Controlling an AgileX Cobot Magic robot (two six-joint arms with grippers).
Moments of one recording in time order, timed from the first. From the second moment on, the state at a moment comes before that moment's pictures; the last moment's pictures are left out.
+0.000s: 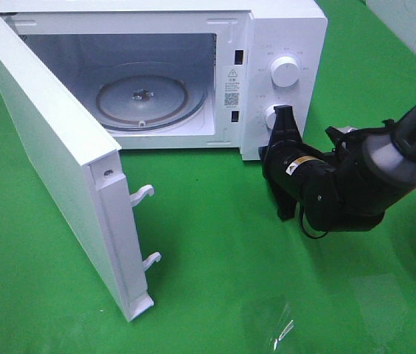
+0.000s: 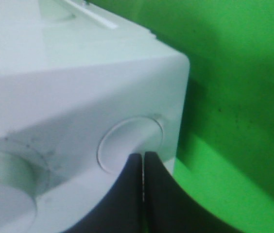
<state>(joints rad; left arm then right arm) 0.06 0.00 -0.50 -0.09 1.04 0.06 0.53 2.15 -0.82 0.38 -0.91 1.41</state>
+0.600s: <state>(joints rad) 0.06 0.00 -0.50 -0.09 1.04 0.06 0.53 1.89 -0.64 0.21 -0.56 1.29</state>
